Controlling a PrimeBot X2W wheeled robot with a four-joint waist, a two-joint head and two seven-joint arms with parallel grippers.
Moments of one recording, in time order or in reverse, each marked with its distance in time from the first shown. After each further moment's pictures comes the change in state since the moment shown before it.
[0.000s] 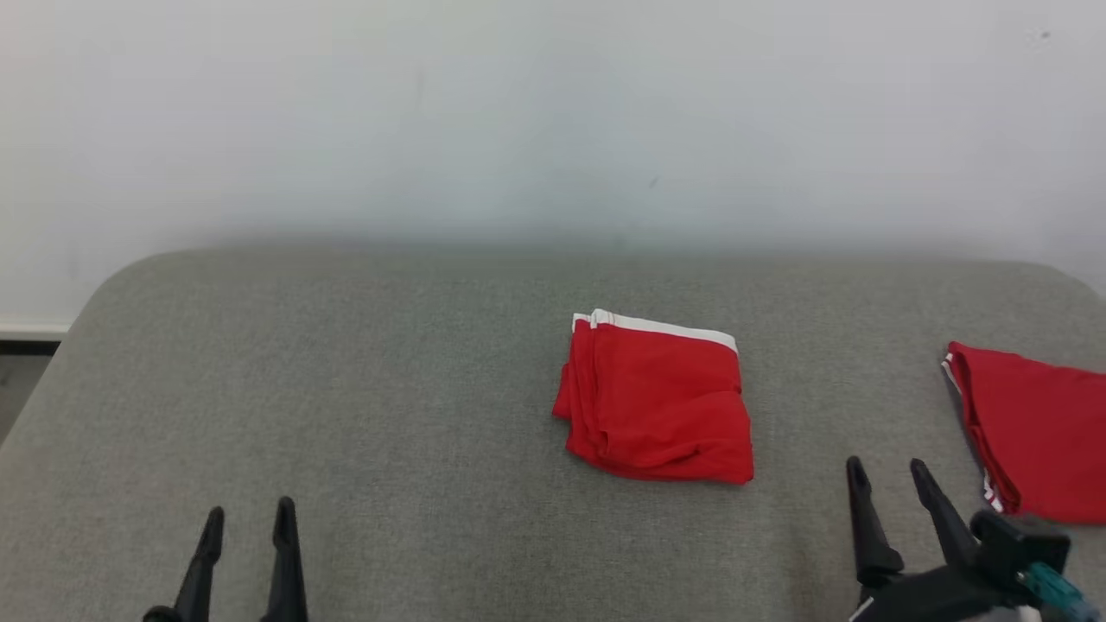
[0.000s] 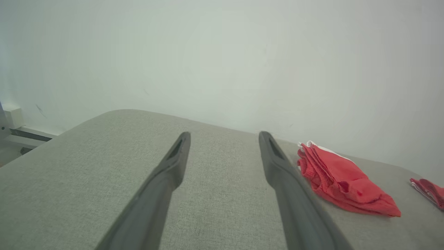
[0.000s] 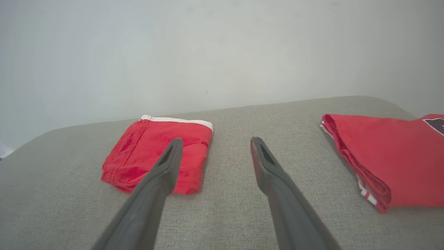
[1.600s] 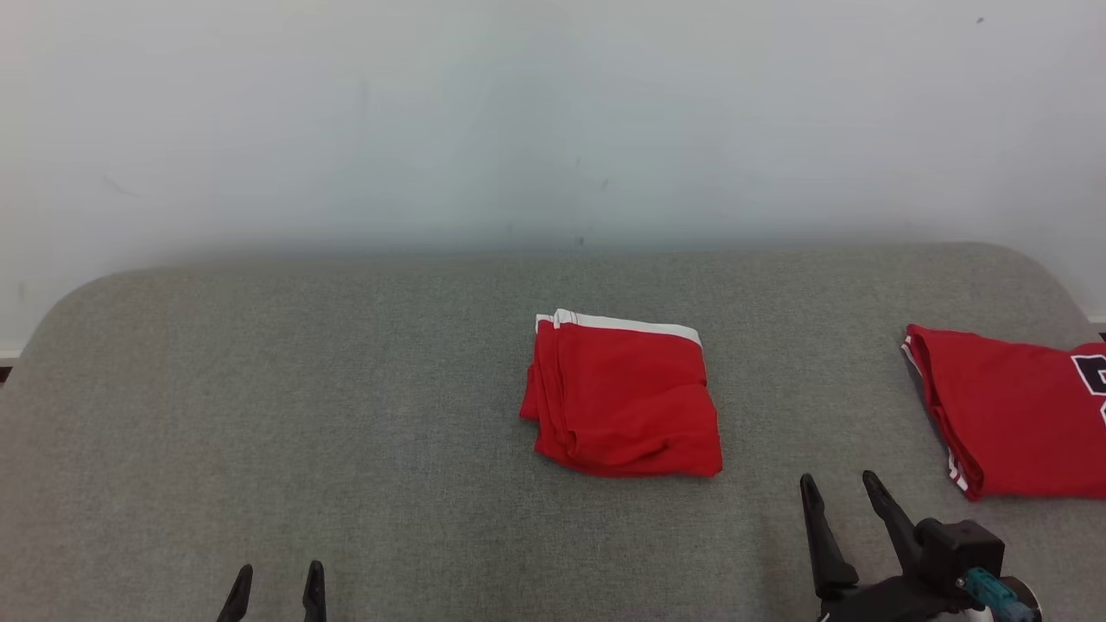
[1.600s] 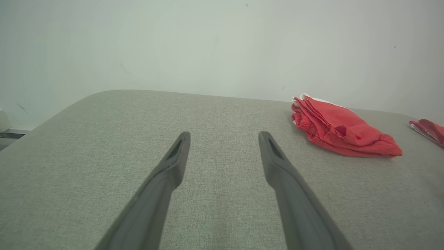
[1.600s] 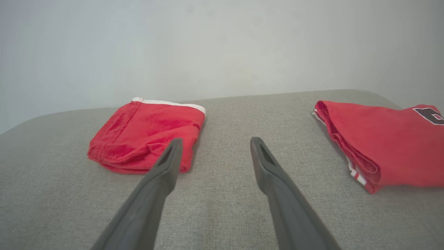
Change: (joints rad) left arm 0.059 -0.079 0.090 0.091 0.206 -0.102 0.000; right arm -0.031 -0.022 0.084 0.161 -0.028 0.000 -0.128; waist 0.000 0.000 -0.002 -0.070
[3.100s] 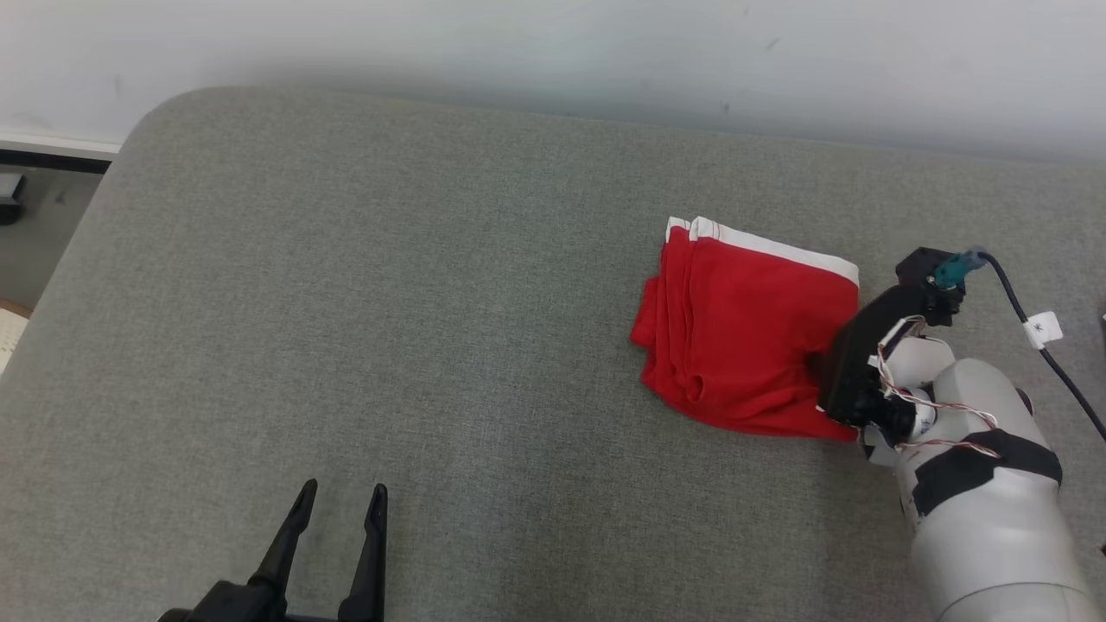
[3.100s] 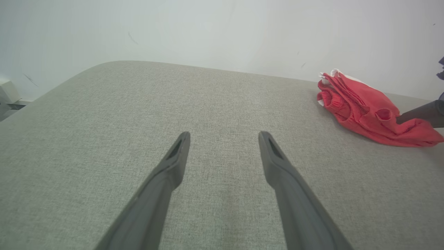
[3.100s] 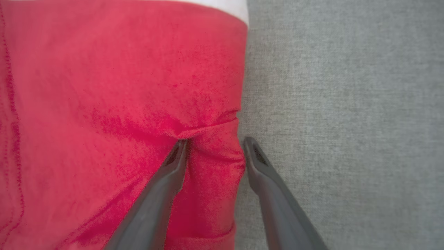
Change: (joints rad) left arm -0.145 0.019 -0.136 0.006 -0.023 0.000 0.000; right arm -0.771 0.018 -0.330 0.663 -0.167 0.000 0.780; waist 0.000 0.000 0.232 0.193
